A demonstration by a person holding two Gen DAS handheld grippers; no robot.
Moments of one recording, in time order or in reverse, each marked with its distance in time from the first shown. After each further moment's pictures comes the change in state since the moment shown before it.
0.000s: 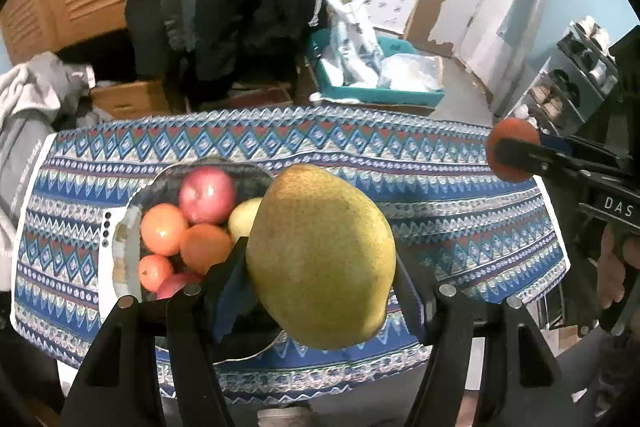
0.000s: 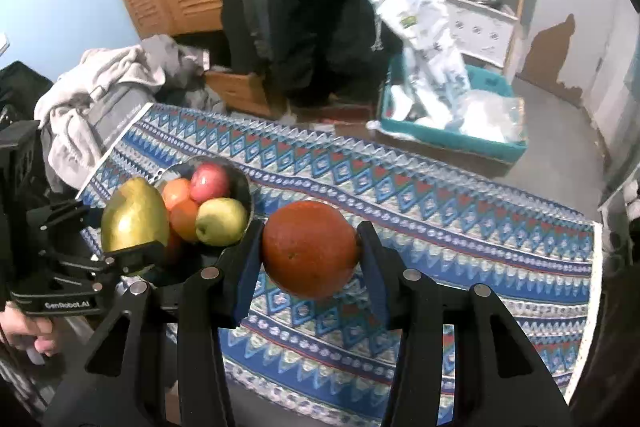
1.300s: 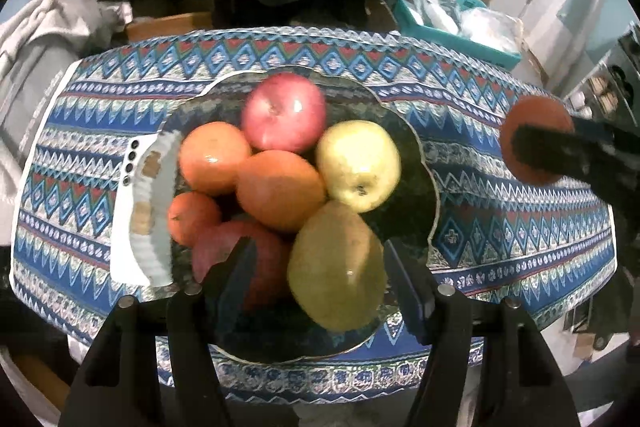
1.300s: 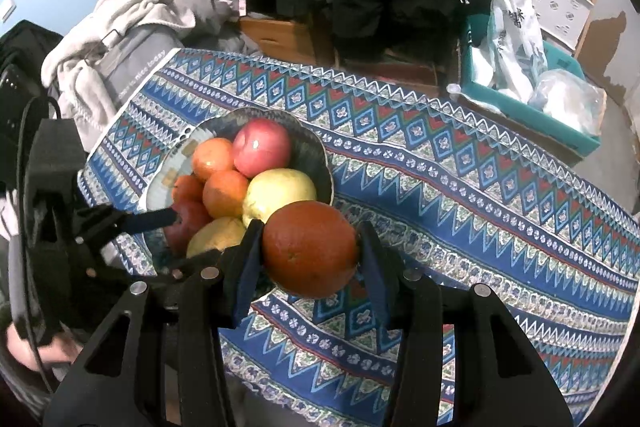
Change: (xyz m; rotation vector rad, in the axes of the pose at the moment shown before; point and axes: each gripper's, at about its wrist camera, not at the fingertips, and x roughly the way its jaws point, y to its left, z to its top) left arm 0.064 0.073 -0.033 -0.104 0.162 0.139; right arm 0.096 0.076 0.005 -0.059 0.163 0.099
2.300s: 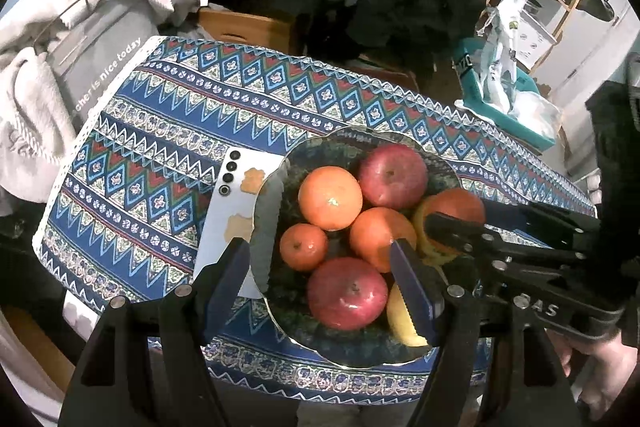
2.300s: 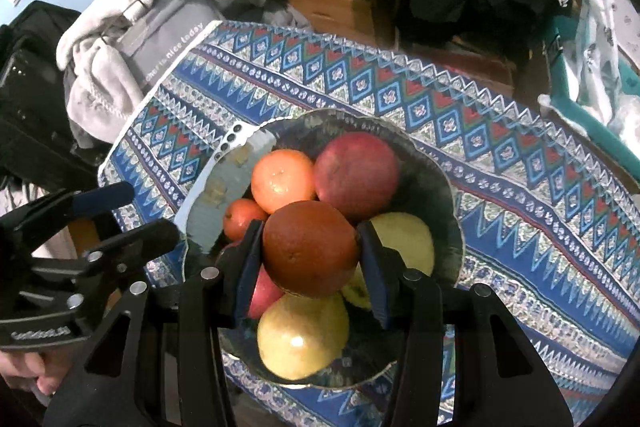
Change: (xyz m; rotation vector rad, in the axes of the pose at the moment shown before) left arm -0.041 0.093 0.019 -0.230 -0.064 0.031; right arm 0.085 0.064 0.046 -0.047 0.106 0.130
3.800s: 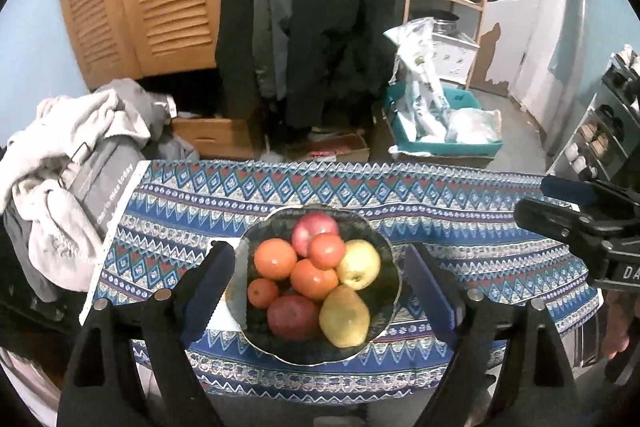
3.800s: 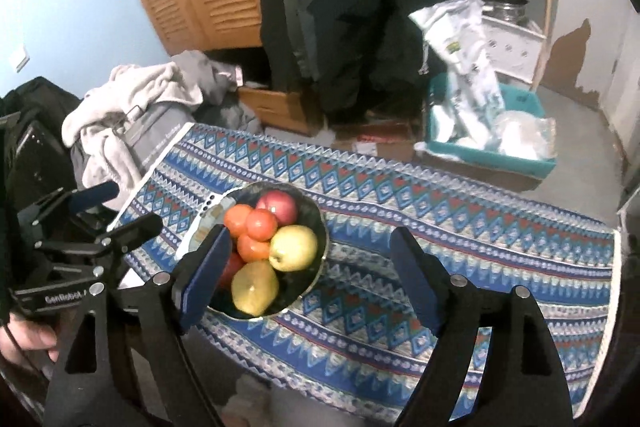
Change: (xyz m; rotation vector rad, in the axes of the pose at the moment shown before) left arm -0.124 -0.101 -0.008 0.251 -0.259 0.006; right arm -0.214 -0.026 -0.064 0.104 -0.320 -0.162
